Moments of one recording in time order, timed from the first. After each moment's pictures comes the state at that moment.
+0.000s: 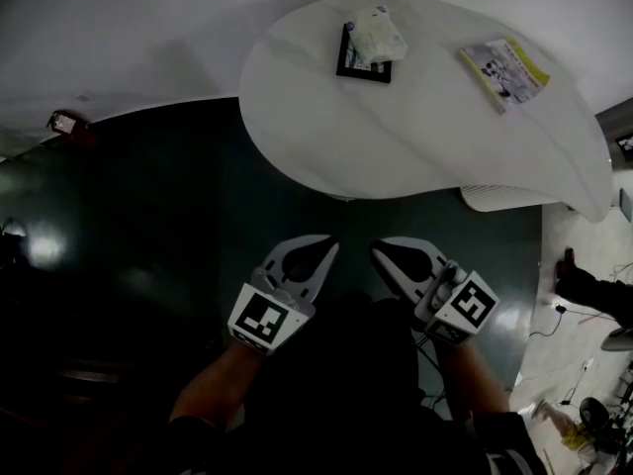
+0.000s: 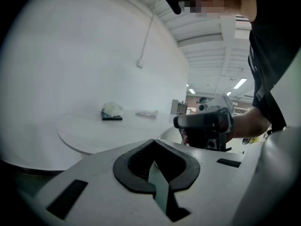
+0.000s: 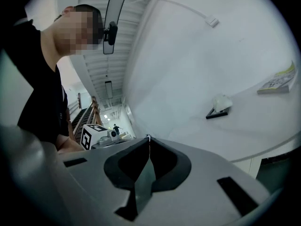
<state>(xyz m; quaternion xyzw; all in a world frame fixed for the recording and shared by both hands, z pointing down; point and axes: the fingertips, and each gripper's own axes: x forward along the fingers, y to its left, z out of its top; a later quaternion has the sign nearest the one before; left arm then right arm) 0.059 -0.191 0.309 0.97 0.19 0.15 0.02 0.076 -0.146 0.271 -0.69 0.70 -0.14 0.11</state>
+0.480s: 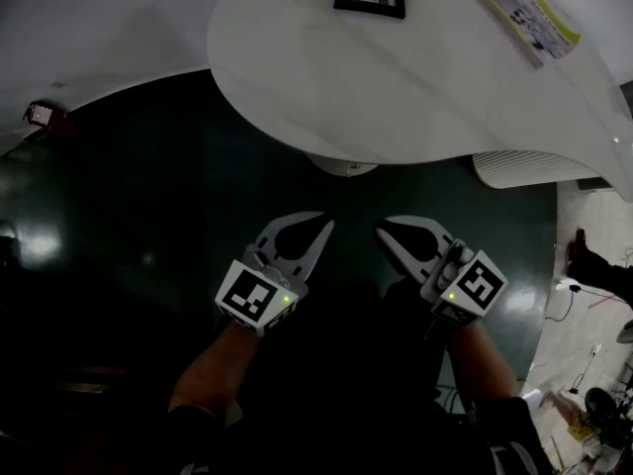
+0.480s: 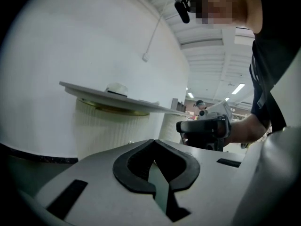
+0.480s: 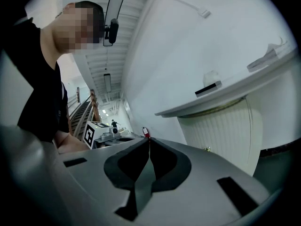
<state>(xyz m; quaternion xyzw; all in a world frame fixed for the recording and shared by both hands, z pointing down) 0.062 -0.204 0.448 0.97 0.20 0.13 0.07 0.079 -0.148 0.415 -0.70 0.70 -0.15 0.09</state>
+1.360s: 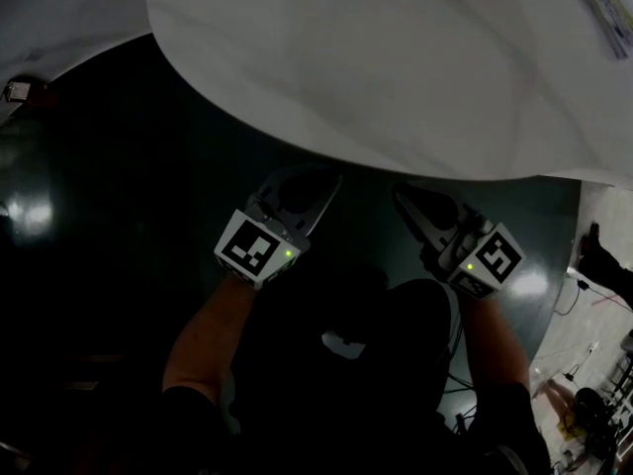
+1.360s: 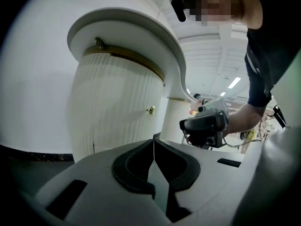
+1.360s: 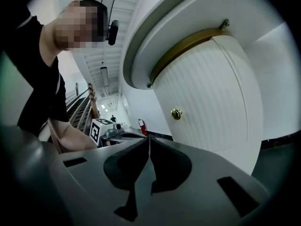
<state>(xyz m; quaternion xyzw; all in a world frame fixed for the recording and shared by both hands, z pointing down) 0.124 -0.234 0.588 0.96 0.24 0.14 0.04 0.141 -0.166 0.553 -0.69 0.70 -0.17 0.07</state>
